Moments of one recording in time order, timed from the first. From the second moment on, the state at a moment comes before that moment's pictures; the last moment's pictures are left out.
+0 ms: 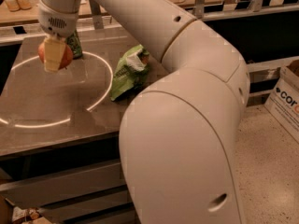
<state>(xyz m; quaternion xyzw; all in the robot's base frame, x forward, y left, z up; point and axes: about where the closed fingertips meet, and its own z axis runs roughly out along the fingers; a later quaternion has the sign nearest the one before) 0.618 0.247 0.942 -0.76 0.61 0.12 0.19</state>
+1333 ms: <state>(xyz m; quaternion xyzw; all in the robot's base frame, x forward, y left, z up) 0.676 0.183 0.854 -0.72 0.68 0.09 0.10</state>
